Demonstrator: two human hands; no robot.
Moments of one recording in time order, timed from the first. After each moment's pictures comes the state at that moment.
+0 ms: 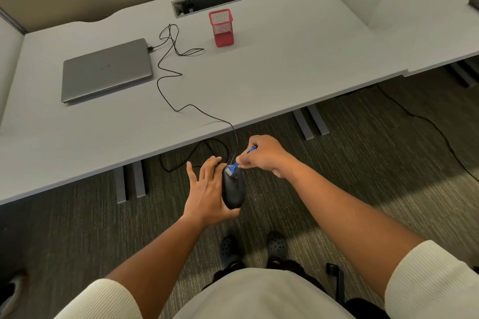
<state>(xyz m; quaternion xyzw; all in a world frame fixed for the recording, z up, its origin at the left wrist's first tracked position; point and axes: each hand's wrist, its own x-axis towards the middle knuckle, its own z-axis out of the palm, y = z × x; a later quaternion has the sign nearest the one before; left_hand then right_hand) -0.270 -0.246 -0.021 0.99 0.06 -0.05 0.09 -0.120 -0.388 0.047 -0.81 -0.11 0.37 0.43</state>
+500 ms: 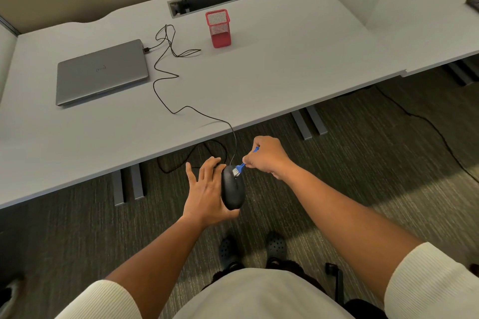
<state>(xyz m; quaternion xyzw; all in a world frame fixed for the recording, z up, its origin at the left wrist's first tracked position) -0.261 -0.245 -0.023 0.99 0.06 -0.05 0.09 -0.113 -0.385 0.038 -0.88 -0.08 0.31 0.36</state>
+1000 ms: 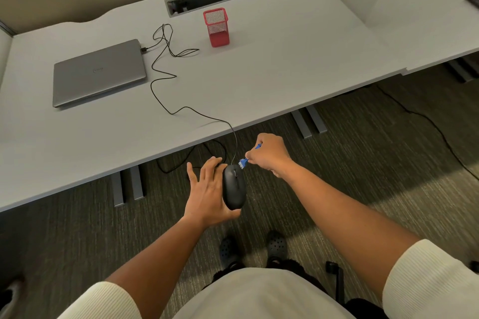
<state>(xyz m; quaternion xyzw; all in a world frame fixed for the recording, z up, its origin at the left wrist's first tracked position) -0.254 -0.244 -0.024 0.99 0.05 -0.05 0.10 -0.104 -0.383 0.037 -0.89 -0.06 0.27 0.35</state>
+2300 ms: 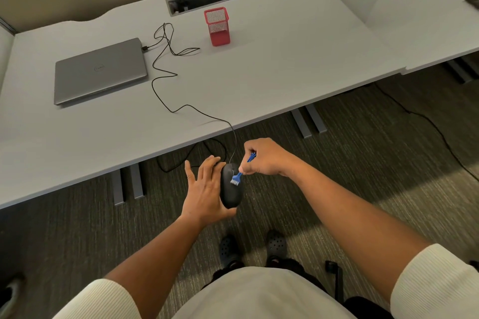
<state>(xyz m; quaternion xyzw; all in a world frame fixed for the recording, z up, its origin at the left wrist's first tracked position) -0.262 -0.240 -0.024 1.00 0.05 -0.05 0.06 -0.111 -0.396 0.052 -0.84 -0.24 0.38 0.32</state>
